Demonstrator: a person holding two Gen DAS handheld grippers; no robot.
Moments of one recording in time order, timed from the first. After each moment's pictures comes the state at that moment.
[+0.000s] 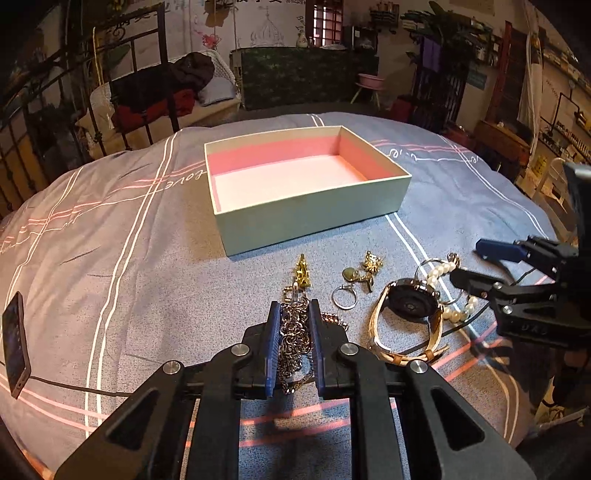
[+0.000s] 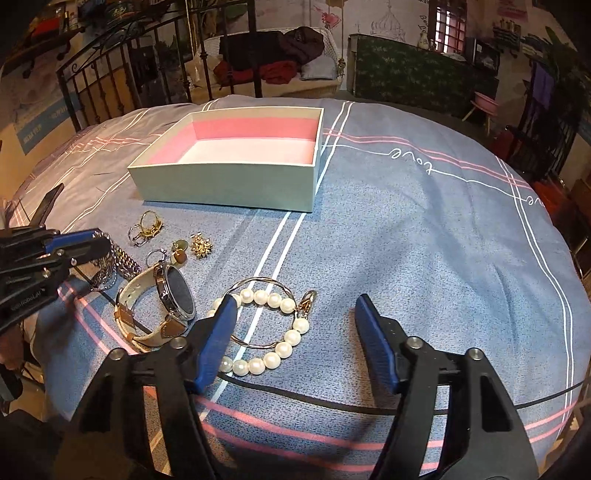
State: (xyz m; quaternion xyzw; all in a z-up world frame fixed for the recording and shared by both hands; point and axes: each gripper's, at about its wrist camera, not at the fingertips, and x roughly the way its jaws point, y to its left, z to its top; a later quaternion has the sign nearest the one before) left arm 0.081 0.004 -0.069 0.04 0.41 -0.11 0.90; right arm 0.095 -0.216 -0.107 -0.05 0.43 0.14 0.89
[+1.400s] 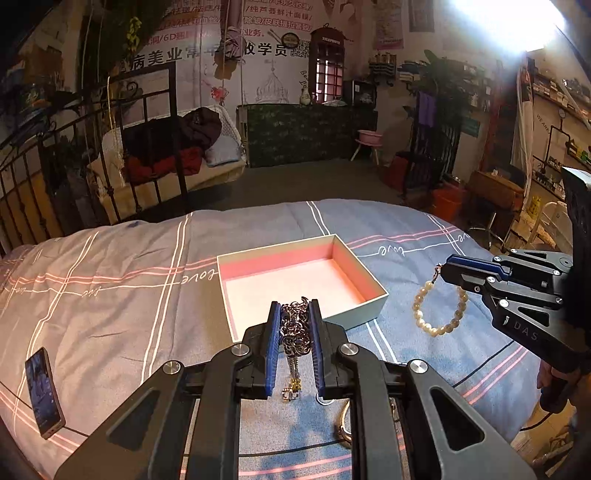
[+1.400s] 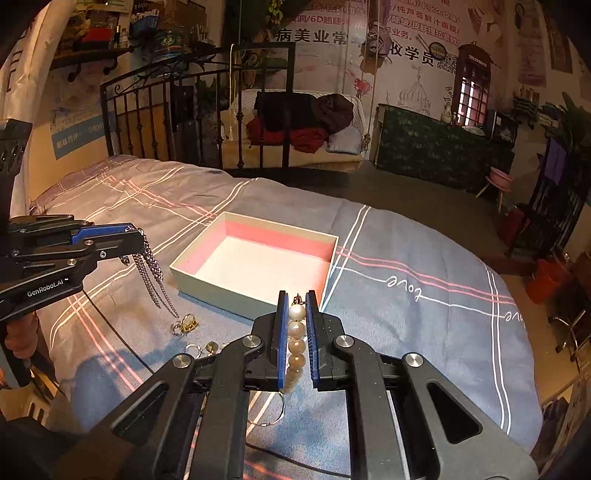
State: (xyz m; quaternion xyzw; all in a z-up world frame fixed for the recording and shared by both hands) left arm 0.092 -0.003 0.022 0.03 0.31 -0.11 0.94; right arm 0.109 -0.216 0.020 -0.08 0.29 0.20 0.93
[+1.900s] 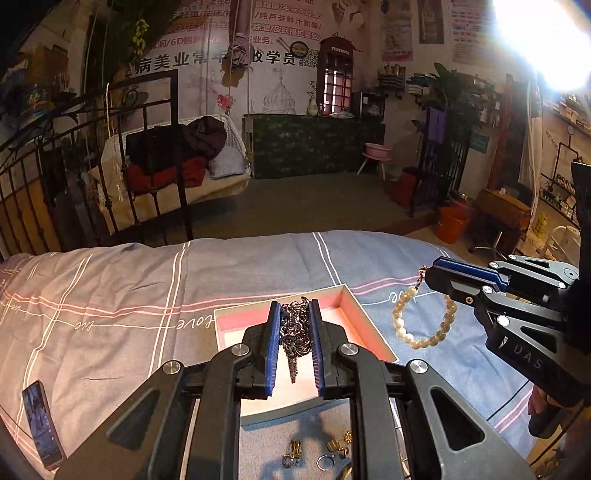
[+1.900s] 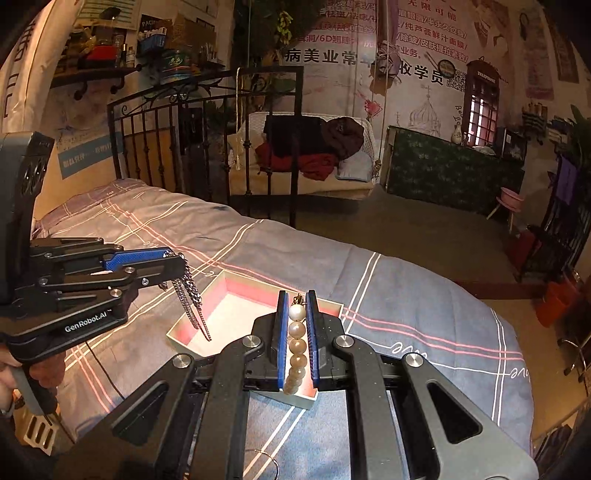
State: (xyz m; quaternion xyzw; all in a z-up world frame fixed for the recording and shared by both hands) left arm 0.163 -0.010 0.046 0.01 0.30 -0.10 0.95; right arm 0.172 -0.200 0.062 -0.07 0.26 0.22 0.94
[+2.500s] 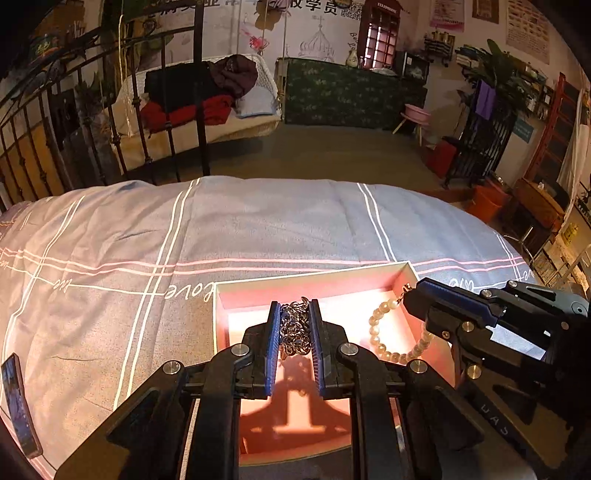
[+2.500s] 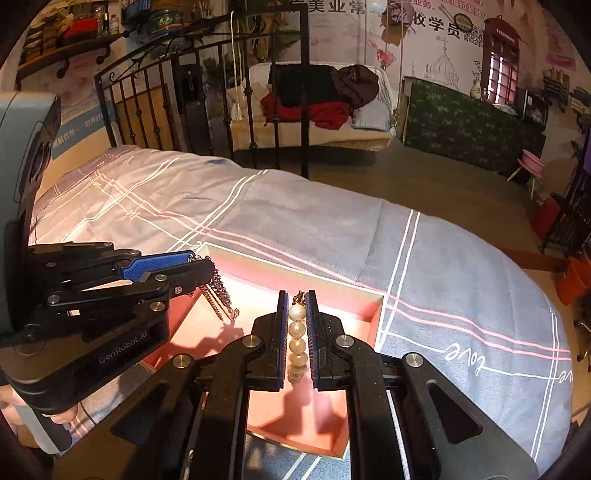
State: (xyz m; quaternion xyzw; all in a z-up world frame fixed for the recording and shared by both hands) left arm 0.256 0.000 -0.022 -0.02 0.41 -0.04 0.91; right arm 0.273 -0.142 -0.024 -0.07 0.37 0.24 0.89
